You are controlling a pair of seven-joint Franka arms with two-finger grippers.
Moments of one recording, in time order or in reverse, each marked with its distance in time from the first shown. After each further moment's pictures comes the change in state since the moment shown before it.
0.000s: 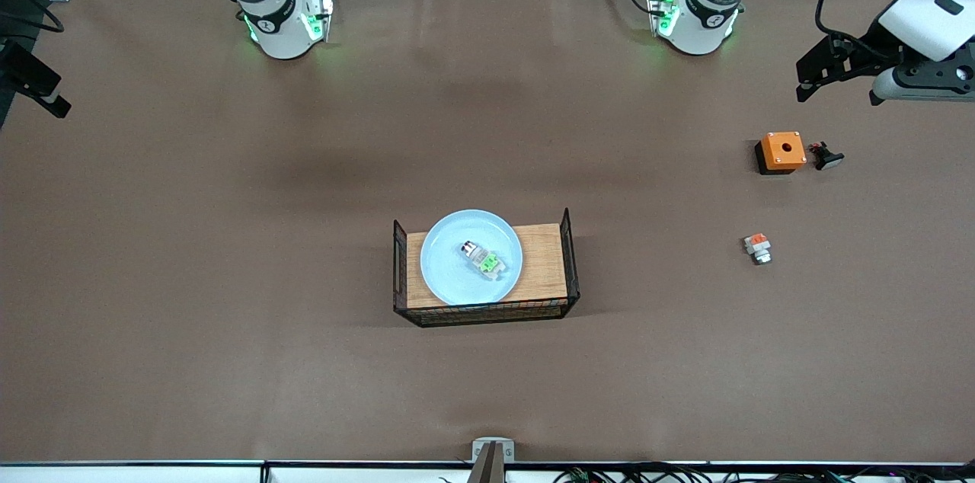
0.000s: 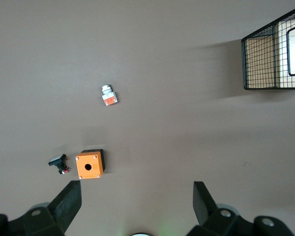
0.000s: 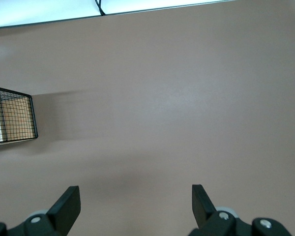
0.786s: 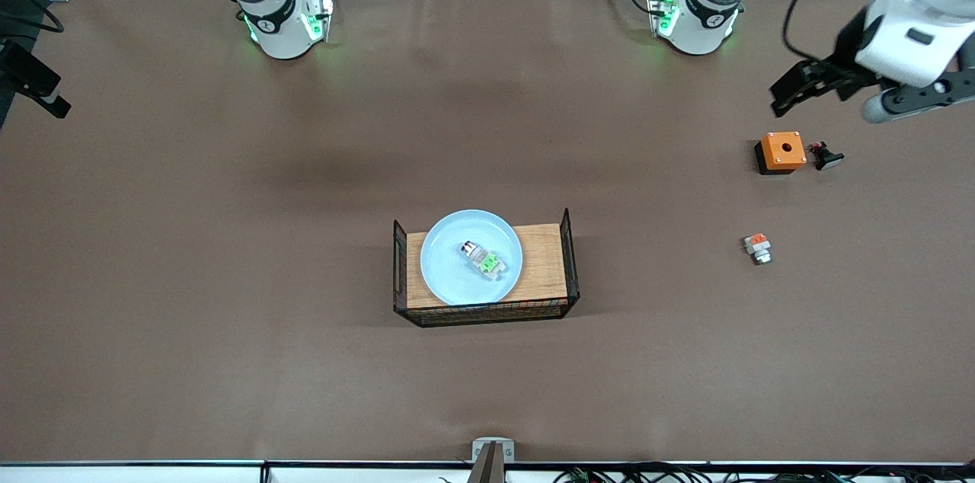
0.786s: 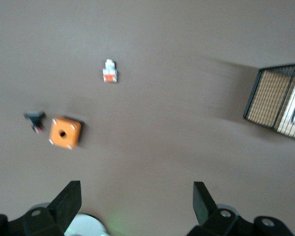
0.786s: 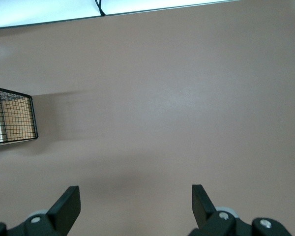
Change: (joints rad) left arm -0.007 0.042 -0.087 -0.012 -0.002 0.005 -0.534; right arm 0.000 0.000 0.000 0.000 0.000 0.002 0.000
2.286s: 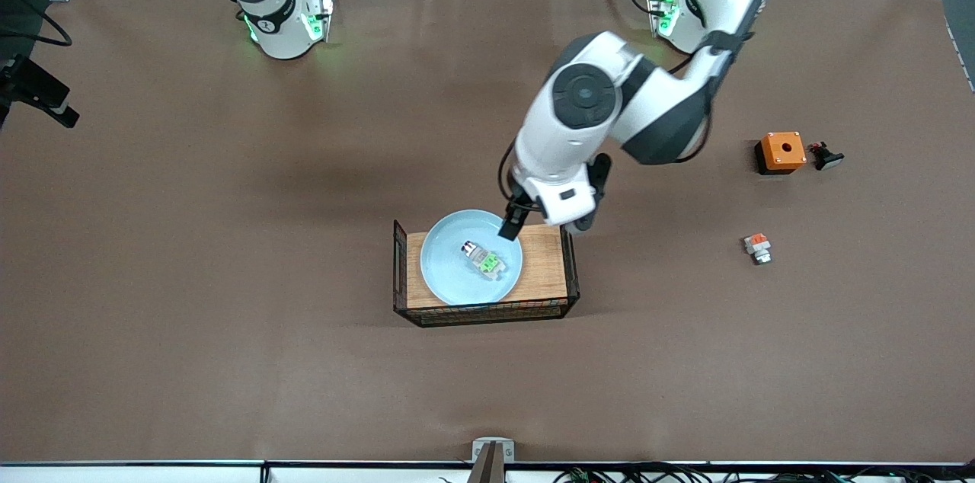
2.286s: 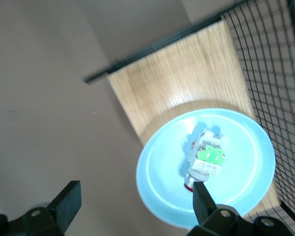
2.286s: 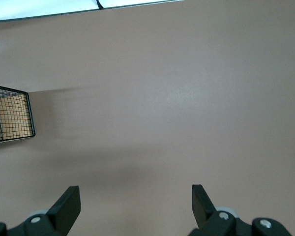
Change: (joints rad) left arm -0.564 0.690 0.088 0.400 -0.052 0.441 -1.263; right arm 0.000 0.029 0.000 0.000 0.000 0.000 0.000
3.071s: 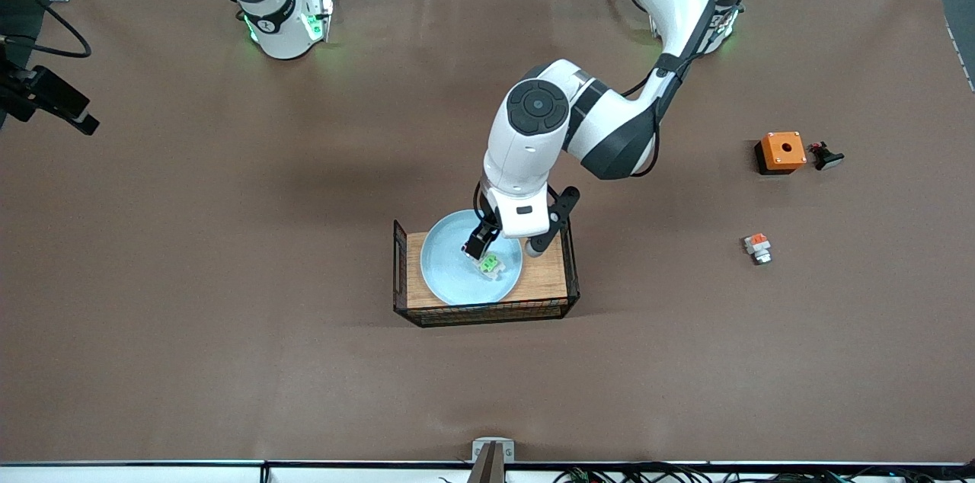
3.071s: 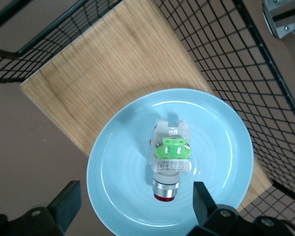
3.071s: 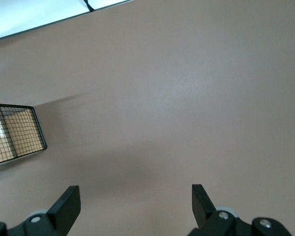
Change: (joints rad) left arm -0.088 0.091 0.101 0.040 0.000 0.146 0.265; right arm 0.056 0.009 0.006 0.000 0.001 -0.006 0.238
